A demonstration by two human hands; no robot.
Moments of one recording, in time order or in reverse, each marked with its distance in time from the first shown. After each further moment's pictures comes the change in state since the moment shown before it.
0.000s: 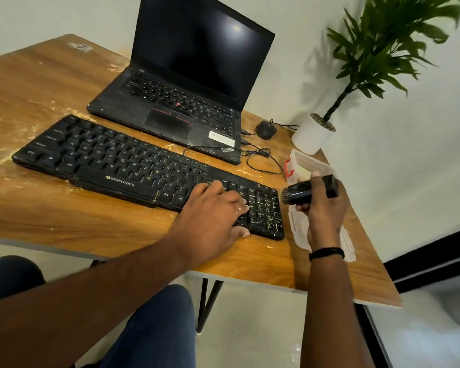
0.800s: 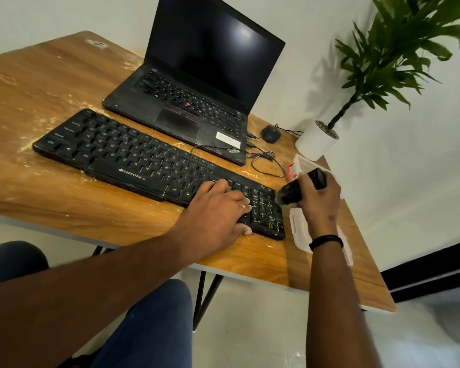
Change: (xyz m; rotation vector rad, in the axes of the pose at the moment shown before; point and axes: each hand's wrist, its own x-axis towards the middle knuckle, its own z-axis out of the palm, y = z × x) left_hand 0.000 -0.003 0.003 -0.034 0.039 -0.002; right_hand 0.005 -0.016 0.010 -0.320 -0.284 -0.103
